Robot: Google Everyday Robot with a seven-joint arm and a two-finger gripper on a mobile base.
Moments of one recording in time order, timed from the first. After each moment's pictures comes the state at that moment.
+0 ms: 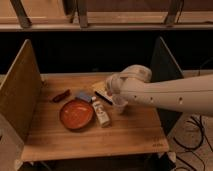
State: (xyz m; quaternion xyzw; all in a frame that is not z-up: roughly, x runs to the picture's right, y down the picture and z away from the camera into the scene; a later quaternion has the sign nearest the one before) arm 0.018 -0.024 0.706 -0.09 -0.16 0.60 0.78
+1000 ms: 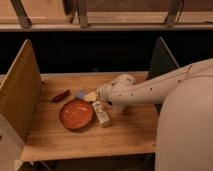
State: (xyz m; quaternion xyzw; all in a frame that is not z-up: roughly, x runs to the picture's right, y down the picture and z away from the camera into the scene) arm -0.049 0.042 0.792 -0.19 -0.14 0.60 0.76
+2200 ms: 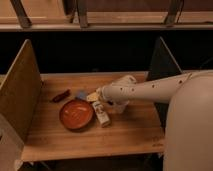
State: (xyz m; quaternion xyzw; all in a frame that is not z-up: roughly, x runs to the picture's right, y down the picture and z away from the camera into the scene) arm -0.046 0.052 0.829 -0.23 -0.12 0.61 0.75
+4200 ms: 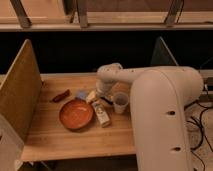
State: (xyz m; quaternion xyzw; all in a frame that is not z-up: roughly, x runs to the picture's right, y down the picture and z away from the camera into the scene) arm -0.043 0.079 0.892 -0.34 0.08 0.59 0.73
